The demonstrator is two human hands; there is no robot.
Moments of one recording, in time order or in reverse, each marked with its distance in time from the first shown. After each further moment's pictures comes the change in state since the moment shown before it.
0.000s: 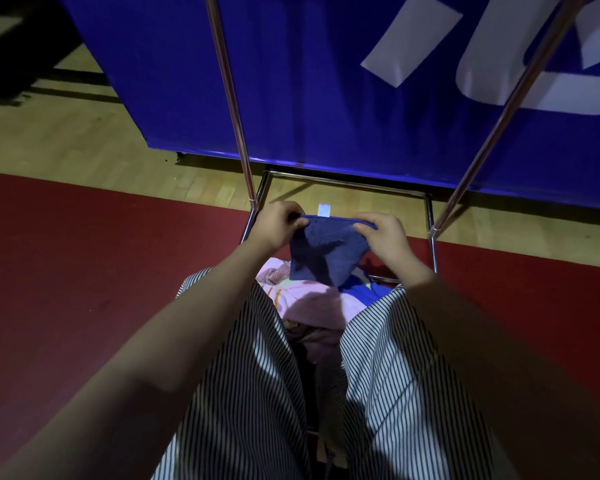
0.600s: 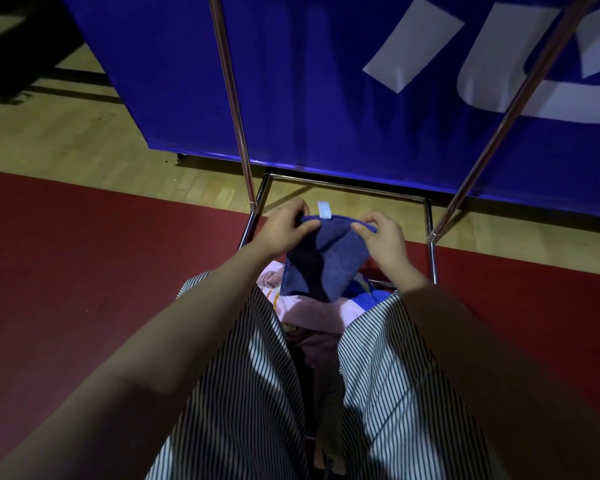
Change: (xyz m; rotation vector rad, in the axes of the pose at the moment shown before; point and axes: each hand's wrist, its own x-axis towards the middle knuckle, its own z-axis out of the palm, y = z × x) left_hand -0.002 0.004 0.004 -0.138 -0.054 0.040; right_hand -0.003 -0.003 0.007 0.048 0.097 0.087
